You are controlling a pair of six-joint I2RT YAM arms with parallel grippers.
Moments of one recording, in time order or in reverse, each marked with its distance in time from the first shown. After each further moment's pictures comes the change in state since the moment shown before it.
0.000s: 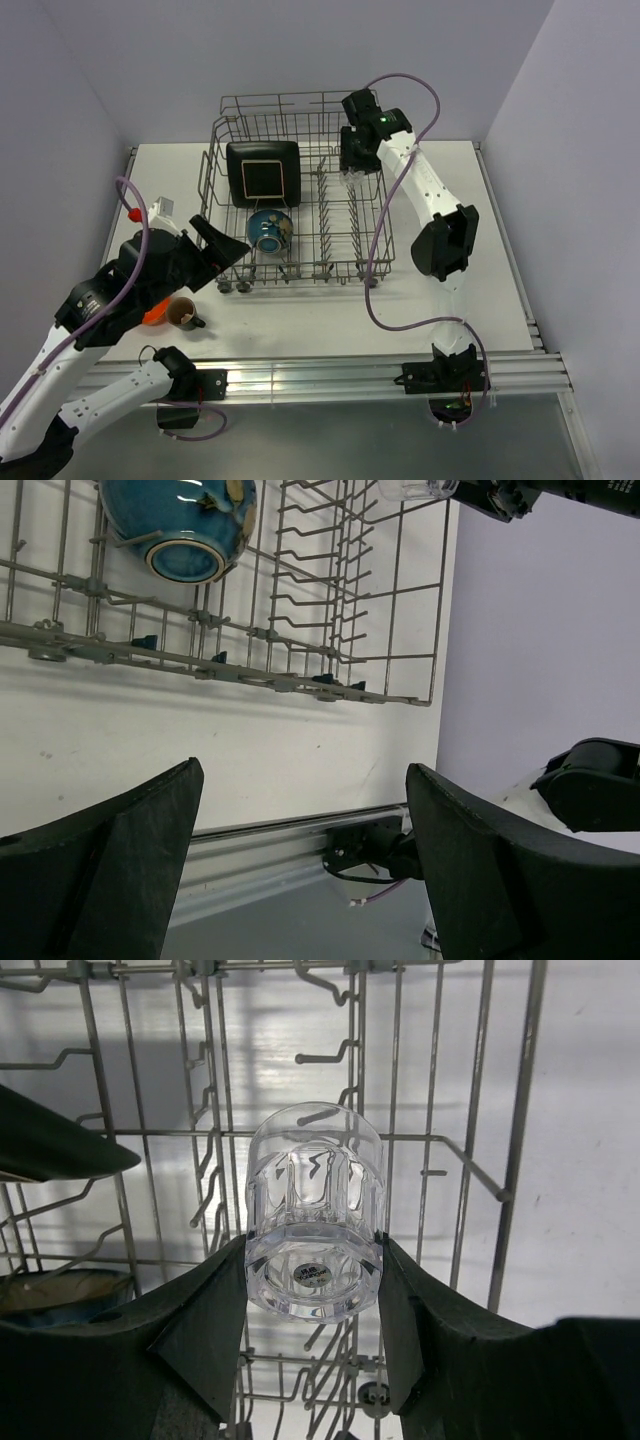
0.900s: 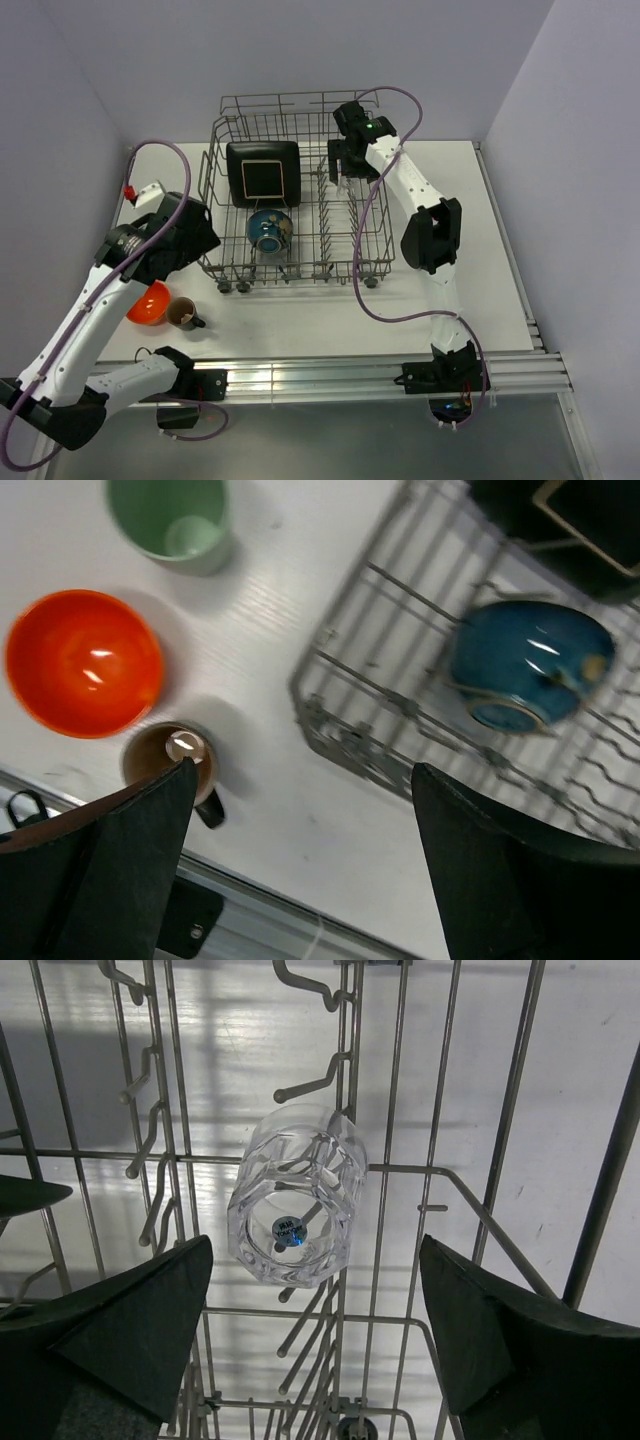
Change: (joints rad) left arm 0.179 0.311 0.161 -0.330 -0.360 0.137; right arm 0.003 0.131 0.028 0.015 0.024 -0.057
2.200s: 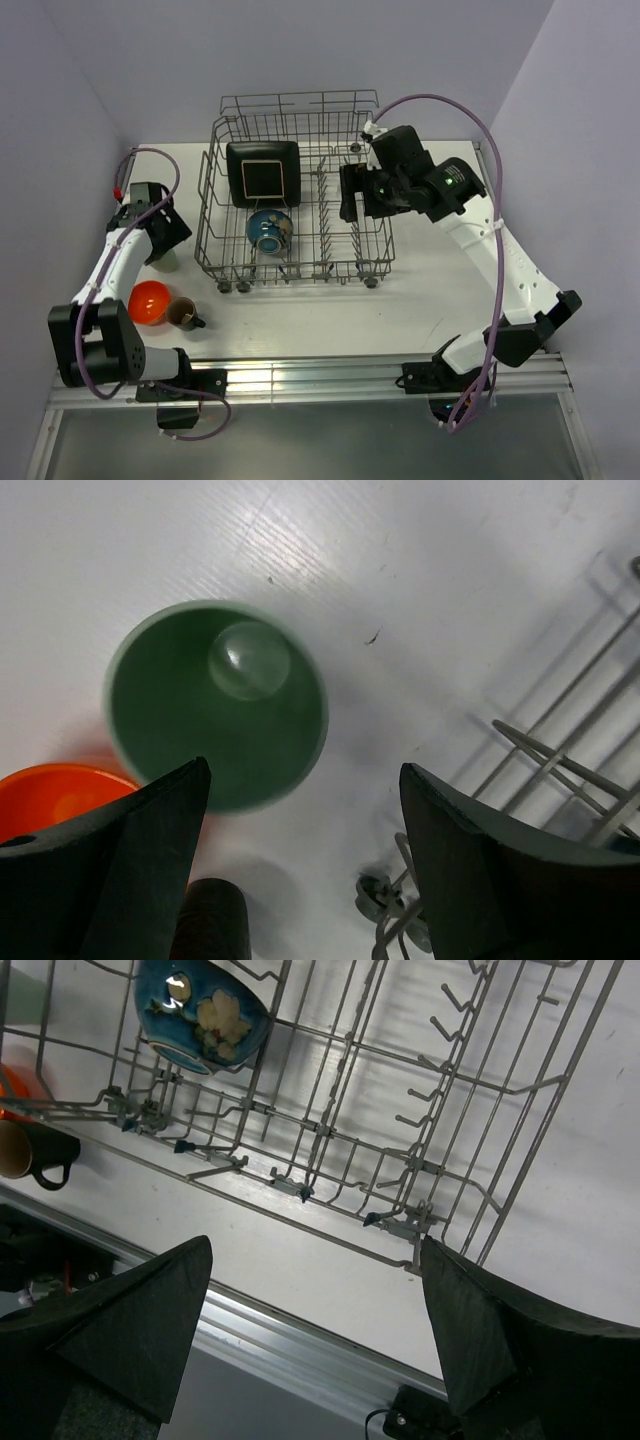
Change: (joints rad) left arm 0.620 0.276 -0.317 0.603 0.299 0.420; right arm 0.207 -0.858 -0.570 -0.027 -0.145 0.043
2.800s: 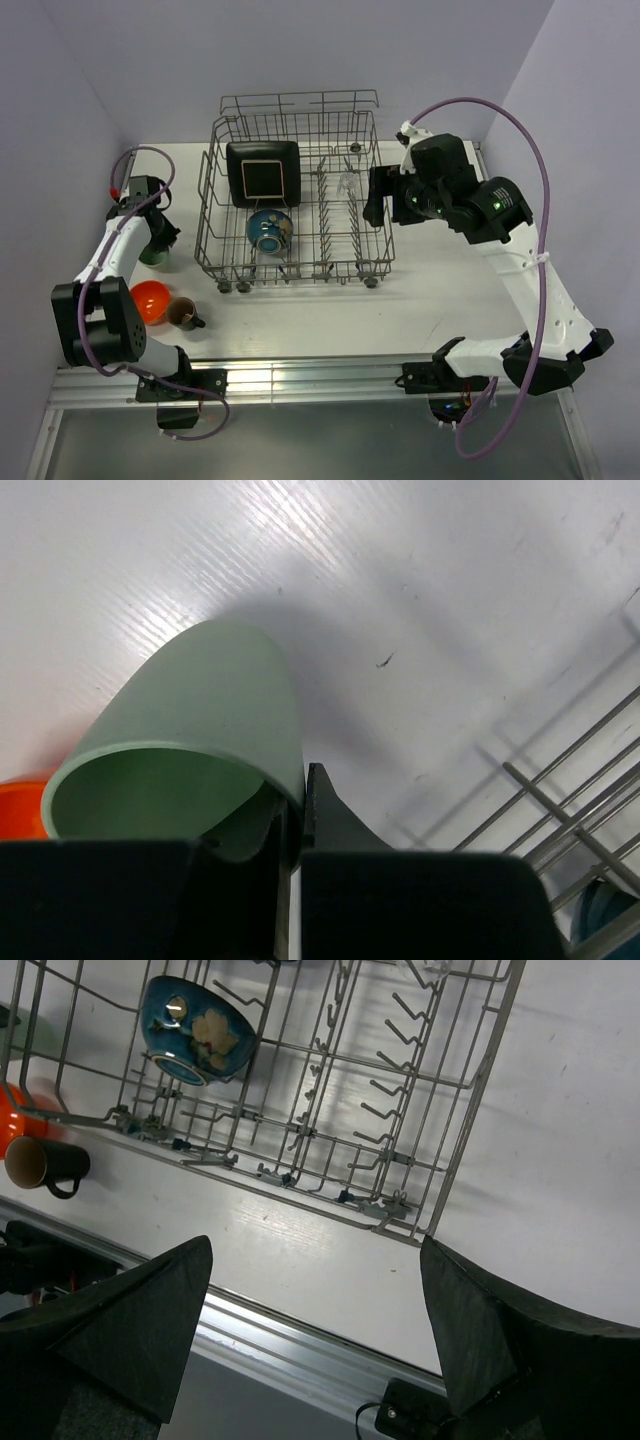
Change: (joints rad) left arm 0.023 0.146 0.062 -0.016 0.005 -0.056; right arm -0.055 -0.184 -0.043 -0.025 0.020 -0.008
